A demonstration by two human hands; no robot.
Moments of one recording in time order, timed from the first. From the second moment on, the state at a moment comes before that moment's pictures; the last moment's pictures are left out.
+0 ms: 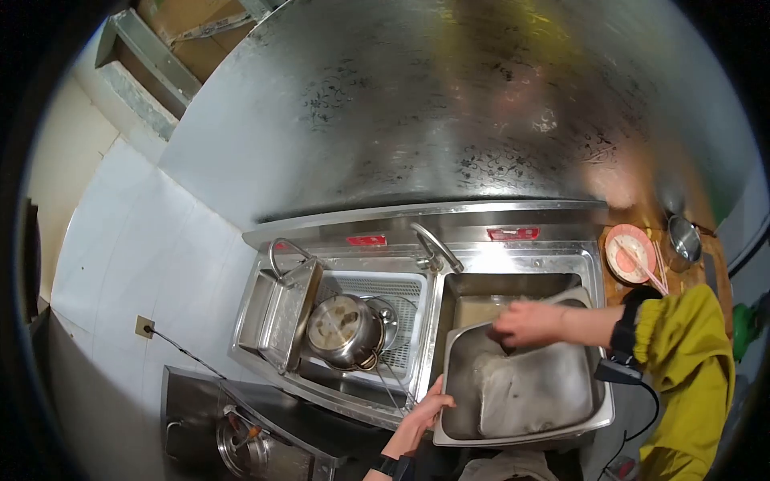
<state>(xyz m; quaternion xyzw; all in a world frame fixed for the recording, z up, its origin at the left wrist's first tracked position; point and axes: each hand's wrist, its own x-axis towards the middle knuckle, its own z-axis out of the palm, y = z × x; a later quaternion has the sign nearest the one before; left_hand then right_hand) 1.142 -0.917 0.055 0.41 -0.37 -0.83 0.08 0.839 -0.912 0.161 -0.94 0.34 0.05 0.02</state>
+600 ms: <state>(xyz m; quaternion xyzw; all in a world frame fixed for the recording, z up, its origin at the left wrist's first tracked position) 1.124 -0.922 0.046 0.37 -0.42 -0.83 0.00 0.849 -0.849 -0.013 -0.95 0.15 0.27 0.02</state>
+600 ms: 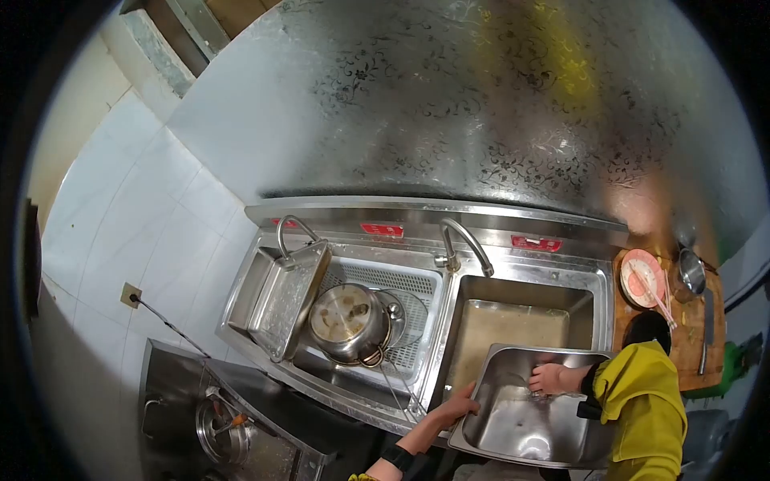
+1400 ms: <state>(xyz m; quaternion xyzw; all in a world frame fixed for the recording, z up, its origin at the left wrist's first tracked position) 1.085 -1.016 0.002 0.32 -0.45 -0.81 -0.20 0.811 -0.849 -0.005 -0.50 0.72 -0.05 0.48</state>
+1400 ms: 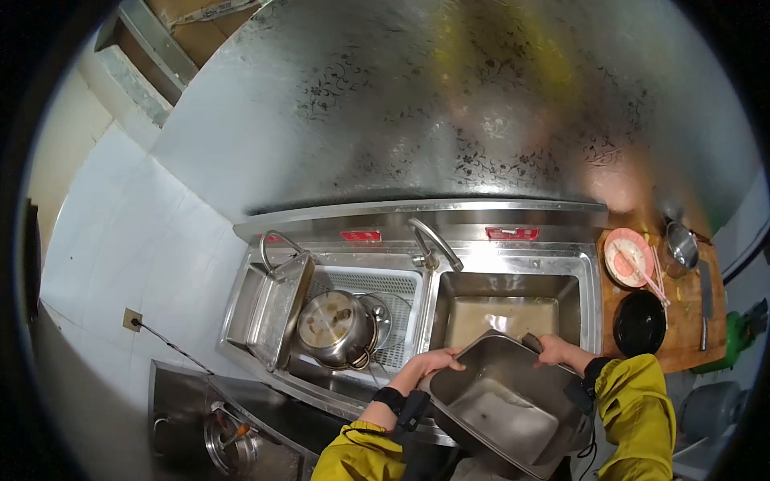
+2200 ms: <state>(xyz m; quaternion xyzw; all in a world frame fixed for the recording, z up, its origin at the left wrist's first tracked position) 1.139 -0.871 0.095 0.55 -0.62 -0.53 0.17 0.776 -0.831 0.035 -0.60 0.66 -0.31 0.33</state>
